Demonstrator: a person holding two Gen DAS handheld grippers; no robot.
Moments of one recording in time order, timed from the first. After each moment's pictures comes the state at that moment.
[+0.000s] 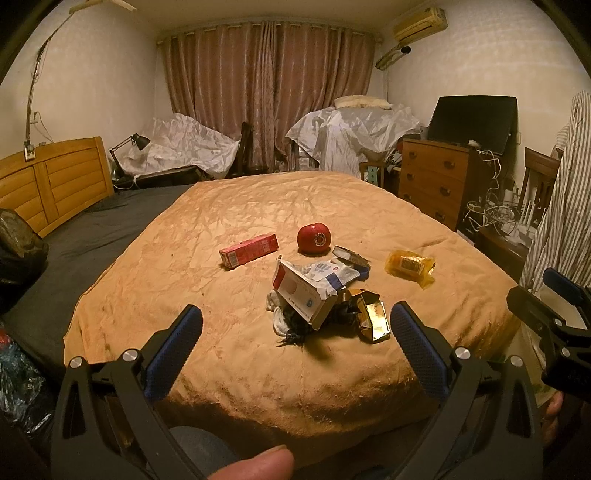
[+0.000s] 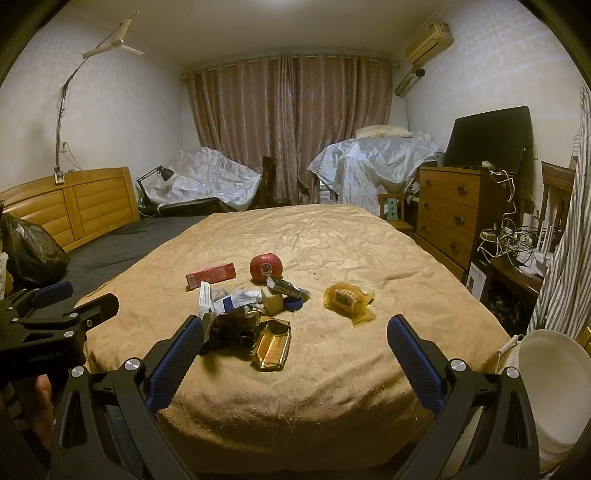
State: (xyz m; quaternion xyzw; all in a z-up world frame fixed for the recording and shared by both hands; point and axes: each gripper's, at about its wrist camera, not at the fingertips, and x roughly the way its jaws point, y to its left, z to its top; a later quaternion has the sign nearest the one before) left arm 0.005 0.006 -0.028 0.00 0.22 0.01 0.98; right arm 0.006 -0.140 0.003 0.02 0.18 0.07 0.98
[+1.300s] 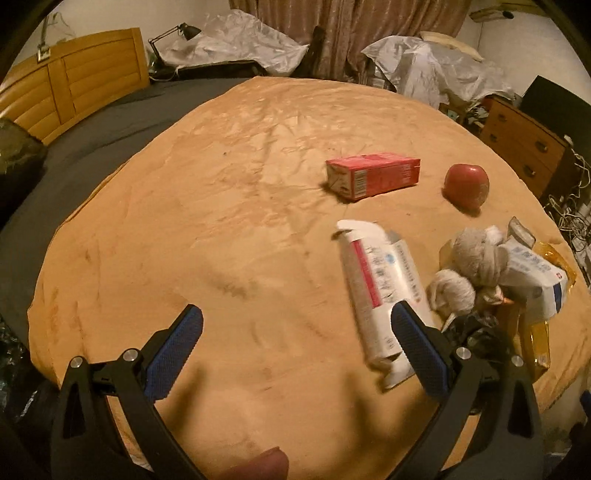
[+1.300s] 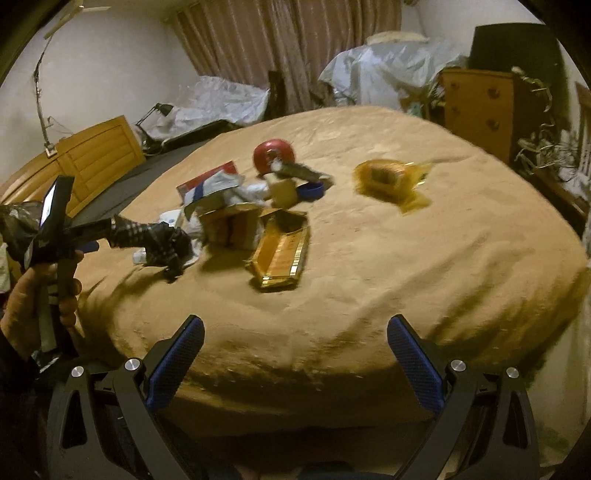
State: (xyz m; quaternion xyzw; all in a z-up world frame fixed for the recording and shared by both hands) left arm 0.134 0.205 -0.114 -0.09 0.40 0.09 0.91; right arm 0.128 -0.118 -0.130 0.06 0.36 0.12 0.92
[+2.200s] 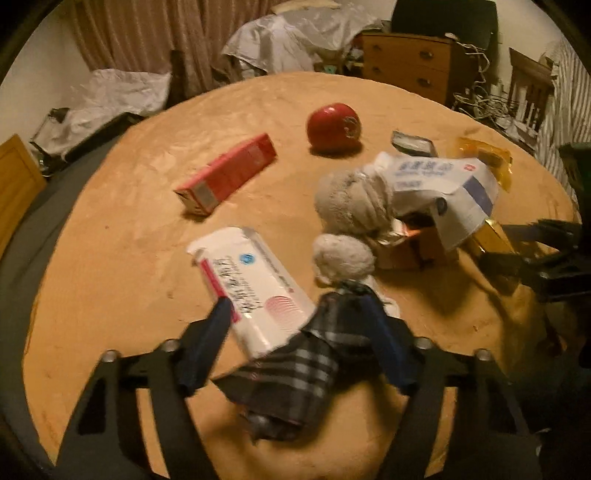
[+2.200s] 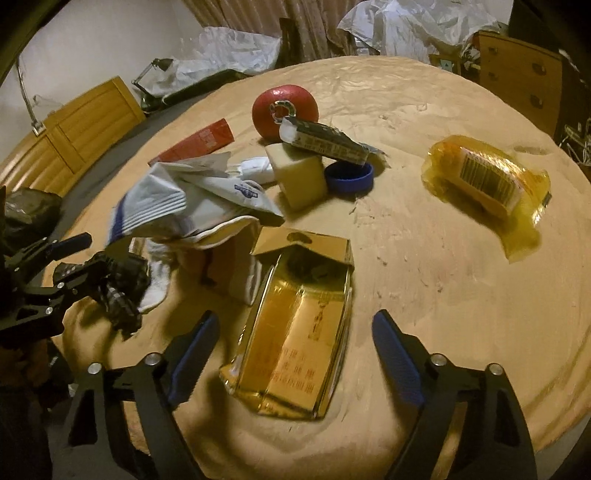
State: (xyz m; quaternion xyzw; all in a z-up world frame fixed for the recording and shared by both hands) left arm 0.173 0.107 -0.107 0.10 0.40 -0.11 0.90; right arm 0.282 -0.069 -0.167 0.04 0.46 0.15 0.88
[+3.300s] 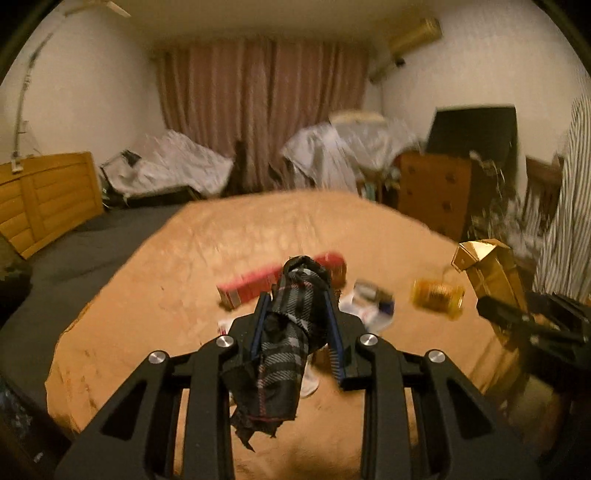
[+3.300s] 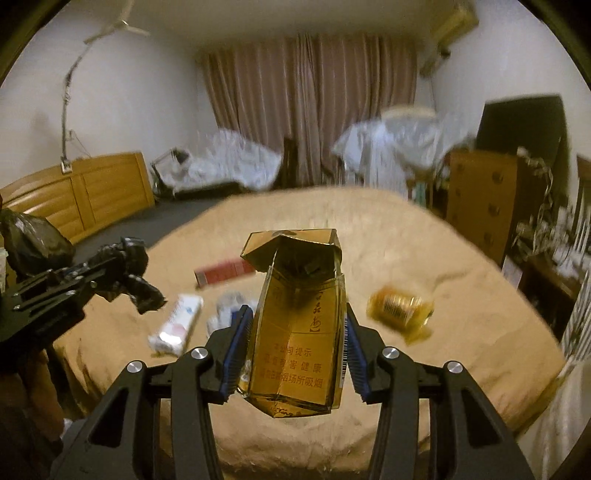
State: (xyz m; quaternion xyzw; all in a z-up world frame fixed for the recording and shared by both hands) left arm 0.045 0.044 0.000 0.01 0.17 0.00 0.99; right arm 0.126 -0.084 -0.029 0.02 0.20 0.11 0.97
